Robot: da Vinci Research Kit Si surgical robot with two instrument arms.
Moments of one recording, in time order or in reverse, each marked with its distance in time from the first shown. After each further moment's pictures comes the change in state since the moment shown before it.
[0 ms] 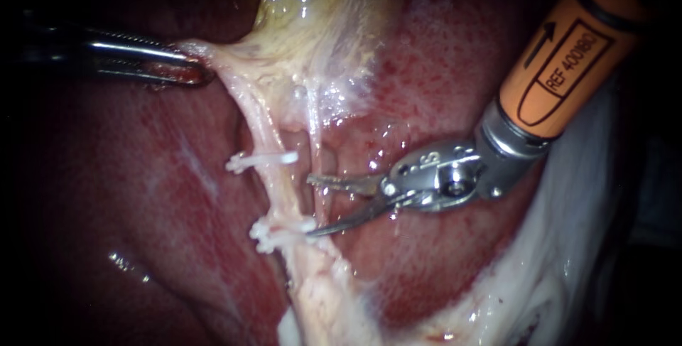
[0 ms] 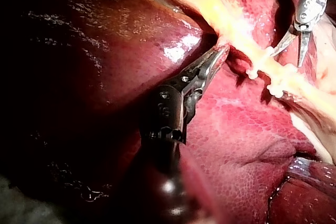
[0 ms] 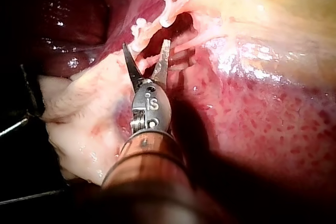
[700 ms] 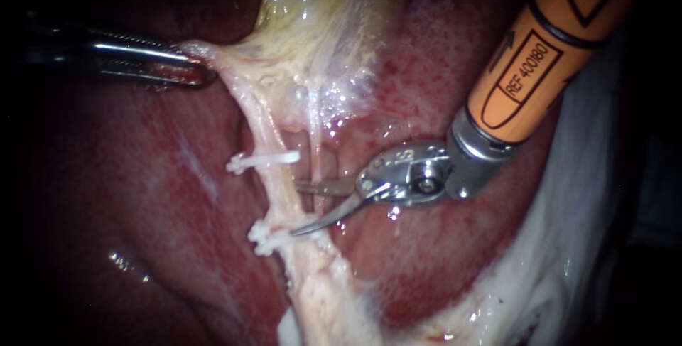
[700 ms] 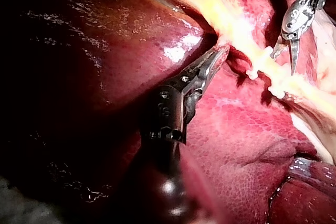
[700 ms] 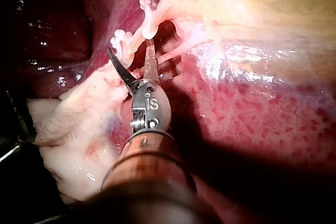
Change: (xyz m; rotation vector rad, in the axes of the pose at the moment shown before) right arm 0.001 0.002 0.003 0.150 0.068 0.072; left arm 0.000 0.000 0.000 0.001 0.000 0.001
